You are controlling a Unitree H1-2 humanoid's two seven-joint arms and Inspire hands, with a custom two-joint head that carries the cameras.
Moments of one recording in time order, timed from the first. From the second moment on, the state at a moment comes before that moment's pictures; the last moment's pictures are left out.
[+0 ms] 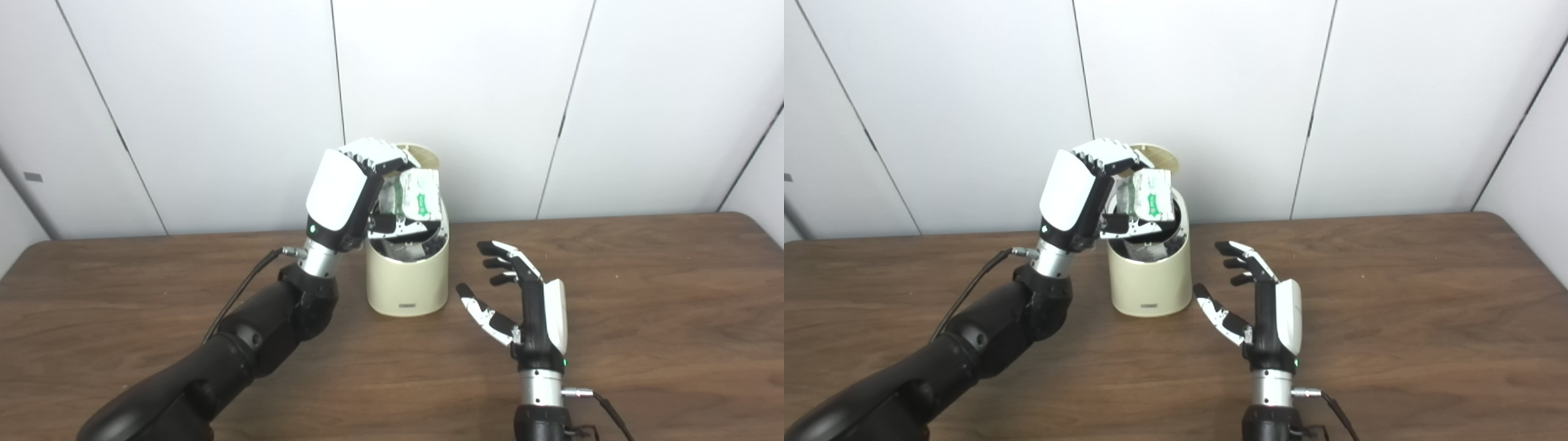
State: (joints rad) left arm -0.94 0.23 -0.86 0.84 0.61 -0.47 1.09; right arm -0.19 0.03 0.15 0.14 -0.55 -0.21 -0.55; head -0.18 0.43
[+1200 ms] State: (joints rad) left arm -0.92 0.20 -0.89 0.87 0.57 -0.47 1.08; right arm -0.18 0.05 0.15 0.13 -0.55 -0.20 -0.54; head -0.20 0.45
